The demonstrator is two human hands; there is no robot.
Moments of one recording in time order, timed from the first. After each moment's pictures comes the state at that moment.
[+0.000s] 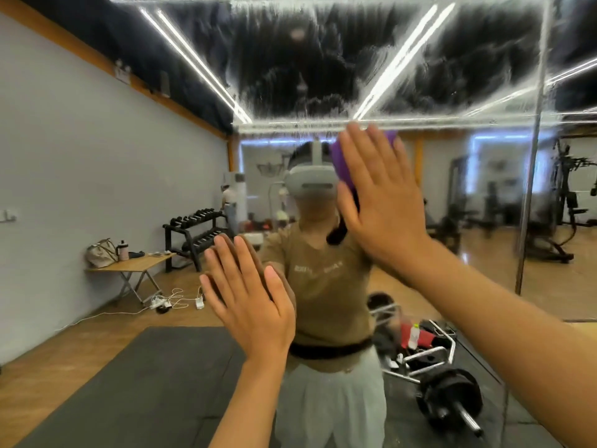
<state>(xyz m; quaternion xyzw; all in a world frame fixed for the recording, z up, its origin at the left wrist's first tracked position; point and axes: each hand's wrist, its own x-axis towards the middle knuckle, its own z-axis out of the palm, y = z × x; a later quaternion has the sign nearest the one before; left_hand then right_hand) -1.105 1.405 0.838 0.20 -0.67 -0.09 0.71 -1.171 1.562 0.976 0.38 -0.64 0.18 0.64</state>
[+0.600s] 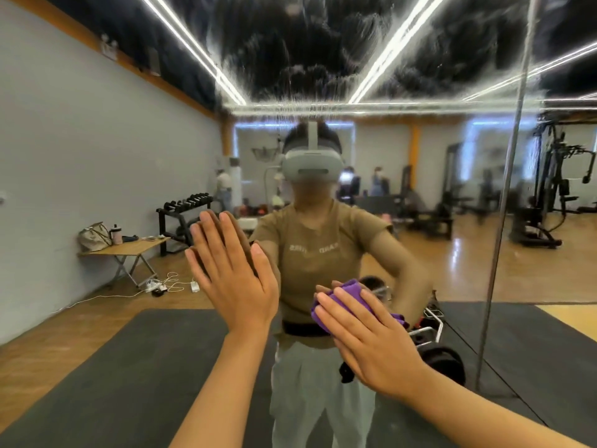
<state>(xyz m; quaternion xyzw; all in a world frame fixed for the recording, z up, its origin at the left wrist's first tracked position) -1.103 1.401 0.835 0.18 -0.67 -0.07 0.71 -1.177 1.604 0.767 0.49 -0.66 -0.04 0.57</state>
